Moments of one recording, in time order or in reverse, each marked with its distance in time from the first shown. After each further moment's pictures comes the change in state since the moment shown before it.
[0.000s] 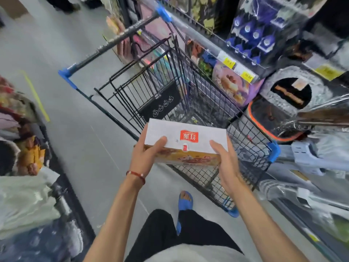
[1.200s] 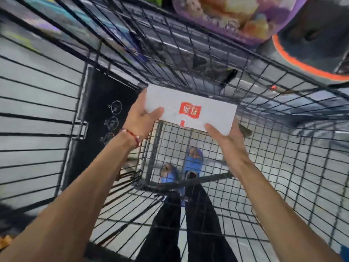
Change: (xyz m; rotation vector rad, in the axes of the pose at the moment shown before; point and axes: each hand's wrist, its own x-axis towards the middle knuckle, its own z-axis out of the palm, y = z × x) left_hand 0.424 -0.143 0.135 0.534 -0.621 0.001; right_hand 0.298 0.161 0.003 0.043 0.353 0.209
